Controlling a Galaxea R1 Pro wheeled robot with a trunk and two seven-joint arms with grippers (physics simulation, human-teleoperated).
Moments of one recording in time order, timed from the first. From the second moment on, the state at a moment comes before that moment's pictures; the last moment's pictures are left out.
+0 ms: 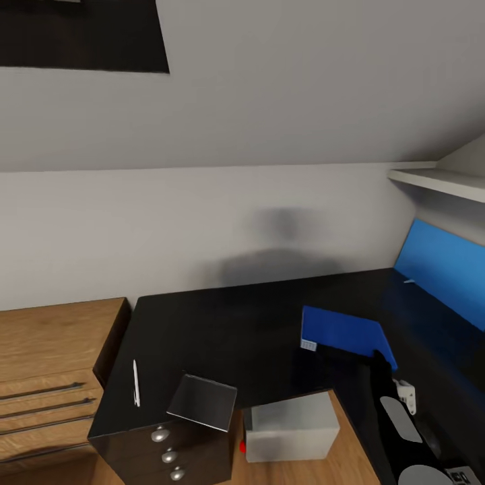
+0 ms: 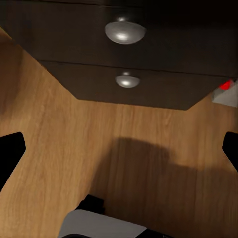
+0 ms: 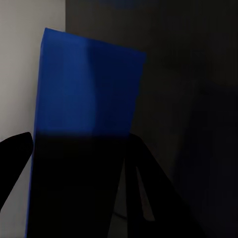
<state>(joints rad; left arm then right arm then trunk) -0.21 -0.05 -0.66 -0.38 0.75 -0.28 0.46 -0.49 -0.03 -0.41 -0.72 -1.26 -0.17 0.04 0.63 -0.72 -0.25</state>
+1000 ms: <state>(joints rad) -0.21 -0.05 -0.67 -0.38 0.75 -0.28 0.47 -0.49 -0.03 -0.41 -0.72 -1.26 -0.17 0.04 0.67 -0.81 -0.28</state>
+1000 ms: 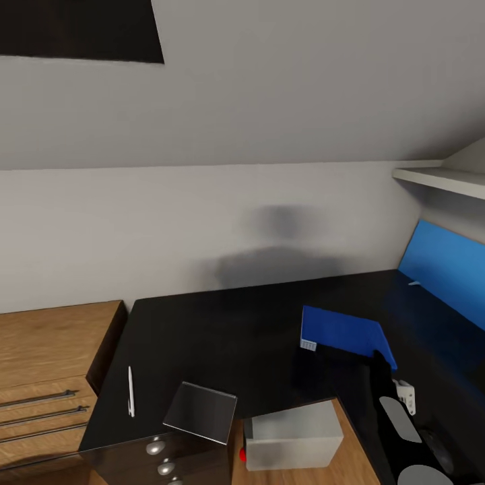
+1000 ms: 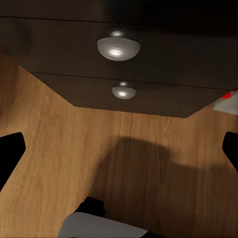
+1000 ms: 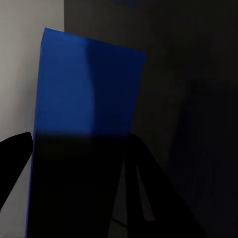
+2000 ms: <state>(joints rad) -0.21 -0.05 -0.67 -0.38 0.75 -0.28 0.46 -0.49 -0.03 -0.41 -0.73 -1.26 -0.17 0.04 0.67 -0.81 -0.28</state>
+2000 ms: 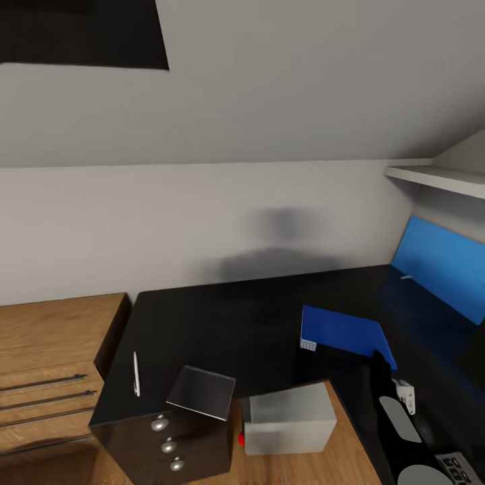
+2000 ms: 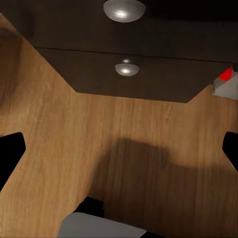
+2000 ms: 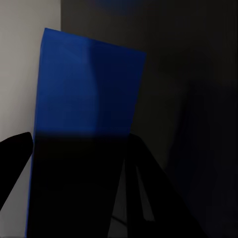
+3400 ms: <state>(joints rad) -0.21 -0.05 -0.67 -0.38 0.75 -0.28 0.46 -0.49 -0.03 -0.41 -0.73 -1.25 -0.17 0.04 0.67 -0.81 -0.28</state>
